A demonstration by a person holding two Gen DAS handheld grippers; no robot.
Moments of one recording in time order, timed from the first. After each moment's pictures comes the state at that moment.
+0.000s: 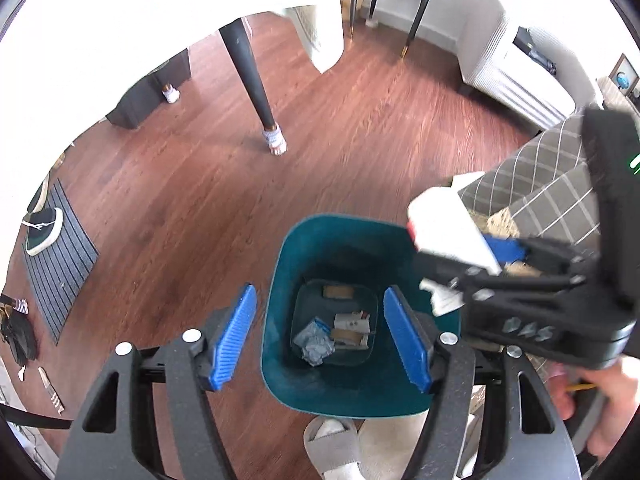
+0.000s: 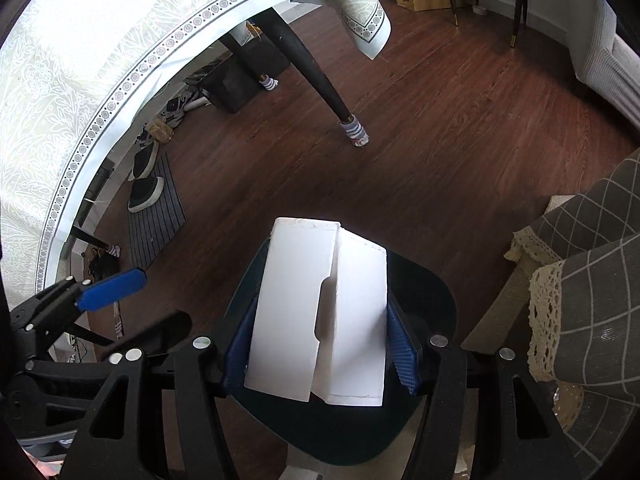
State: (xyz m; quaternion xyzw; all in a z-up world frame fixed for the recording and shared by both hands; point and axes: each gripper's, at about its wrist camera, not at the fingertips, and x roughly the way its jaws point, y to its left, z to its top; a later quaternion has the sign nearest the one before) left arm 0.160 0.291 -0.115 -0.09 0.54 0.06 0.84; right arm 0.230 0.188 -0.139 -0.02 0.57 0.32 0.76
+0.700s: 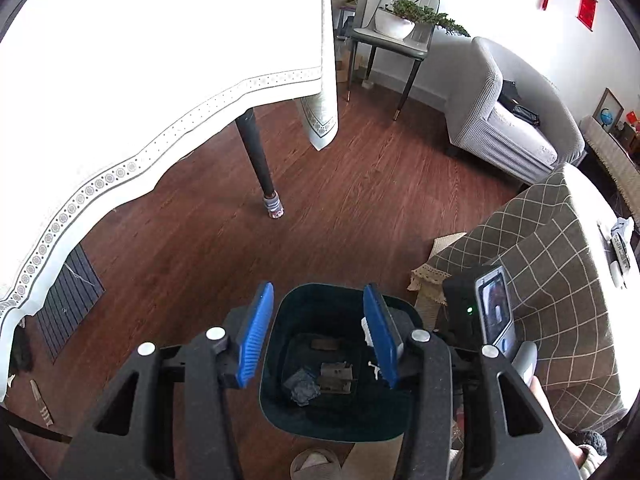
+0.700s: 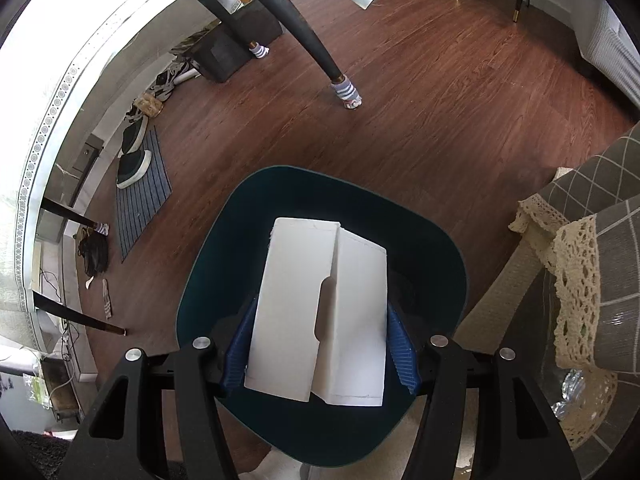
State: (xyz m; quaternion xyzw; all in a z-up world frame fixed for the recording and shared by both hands) left arm 0.150 0.293 -0.038 -0.10 0.44 0.07 0.89; right arm 0.224 0.186 -0.189 -0.04 0.60 0.32 0.73
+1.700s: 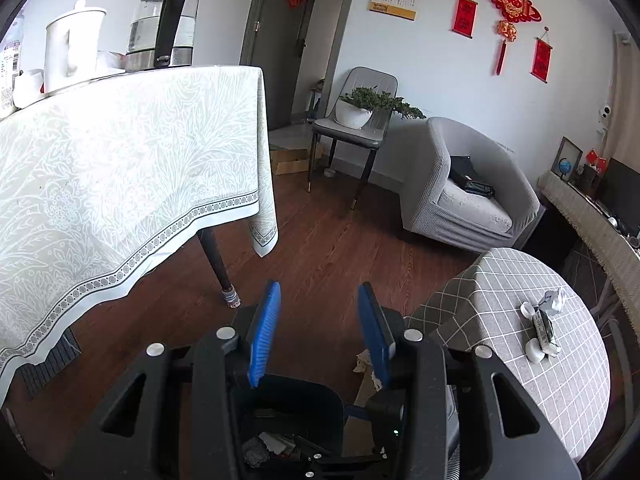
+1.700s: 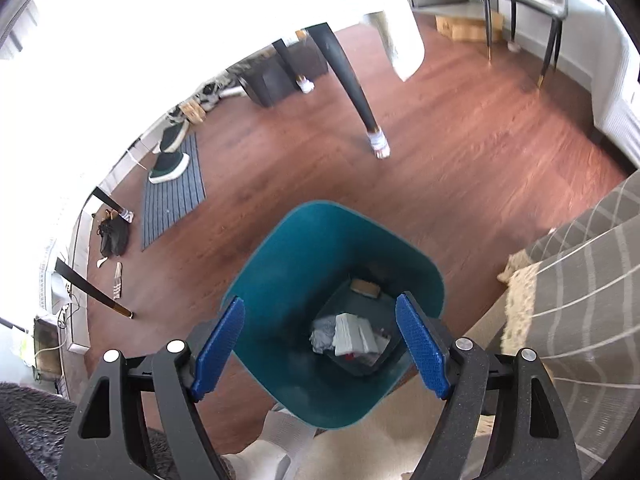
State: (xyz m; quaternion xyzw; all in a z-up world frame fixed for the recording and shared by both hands) left arm 0.147 0.222 0.073 -0.11 0.30 0.03 0.95; right arm 0.192 0.154 -0.109 -0.07 0.52 0.38 0.76
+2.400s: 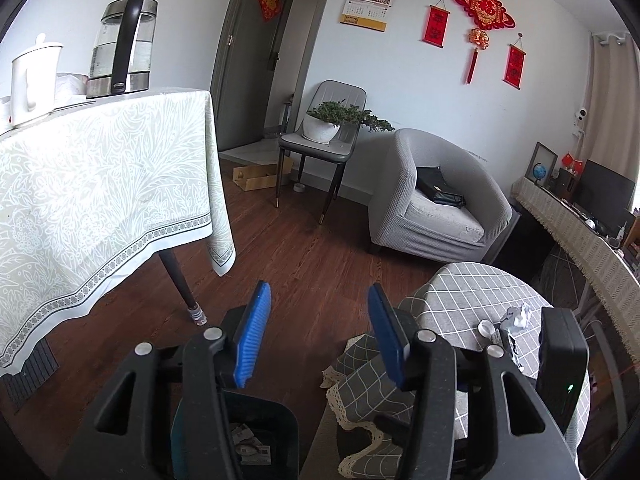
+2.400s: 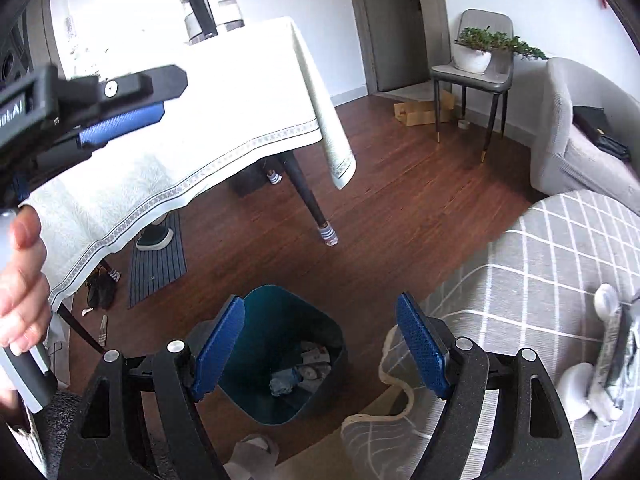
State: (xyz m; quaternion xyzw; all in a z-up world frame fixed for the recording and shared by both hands) left arm 0.159 0.169 0.094 -0.11 0.27 -0.01 0.96; right arm 0.189 0.043 0.019 -0.04 0.39 0.34 0.85
